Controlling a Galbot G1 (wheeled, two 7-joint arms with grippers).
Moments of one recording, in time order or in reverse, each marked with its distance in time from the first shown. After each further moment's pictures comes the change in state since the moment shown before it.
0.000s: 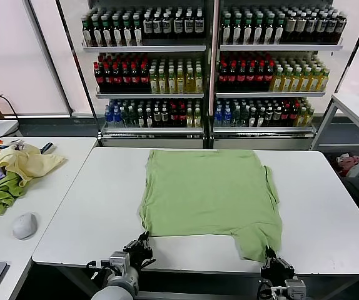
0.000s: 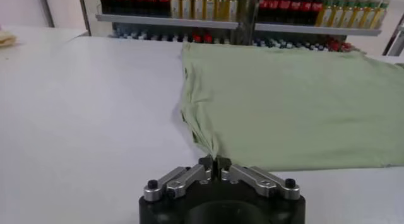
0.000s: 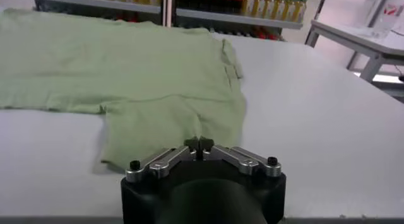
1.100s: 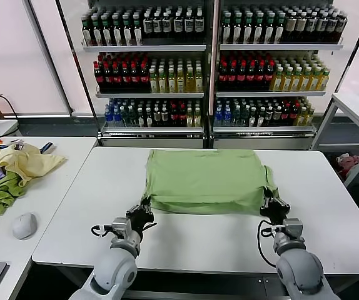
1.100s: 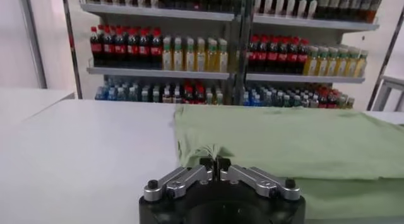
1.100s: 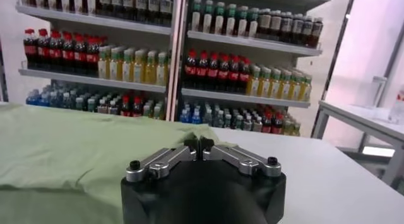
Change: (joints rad) left arm -0.304 0.047 0.068 0.191 -0.046 -0.092 0.014; right arm 0.544 -0.120 -0.135 -0.372 0.043 0.046 -0.016
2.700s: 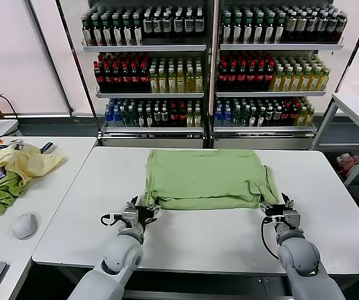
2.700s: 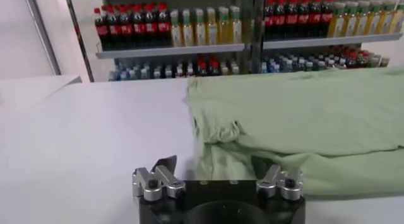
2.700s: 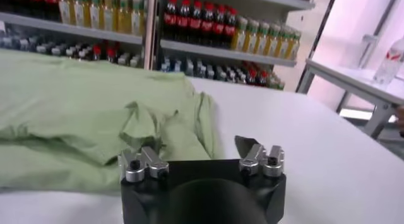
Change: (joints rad) left arm -0.108 -0.022 0.034 0.178 0.009 0.053 -0.016; right arm 0.002 -0.017 0.031 -0.131 0.082 -0.125 0.025
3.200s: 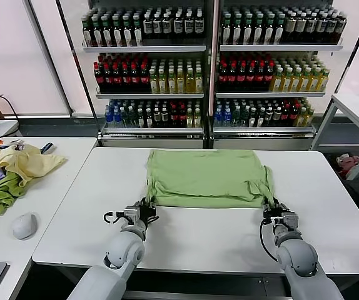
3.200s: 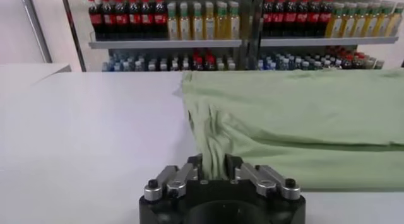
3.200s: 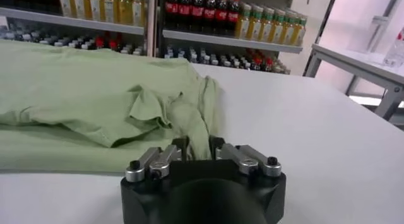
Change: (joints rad) left arm -0.033 0.003 0.008 0.042 -0.066 0.017 0.002; right arm -0.013 -0.003 0.001 -0.002 0.023 -0.006 -0.004
